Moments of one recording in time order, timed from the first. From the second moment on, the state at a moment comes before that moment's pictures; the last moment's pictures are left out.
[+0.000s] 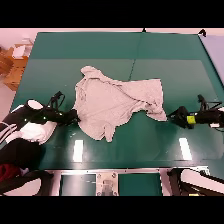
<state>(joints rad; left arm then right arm) -0.04 -1.30 0.65 0.72 -0.92 -1.26 -0.56 -1.27 0.66 -0.87 1.12 1.24</state>
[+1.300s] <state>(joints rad) -0.02 -0.97 2.05 0.87 -1.12 -1.32 -0.74 -0.89 1.66 -0.11 1.20 1.16</state>
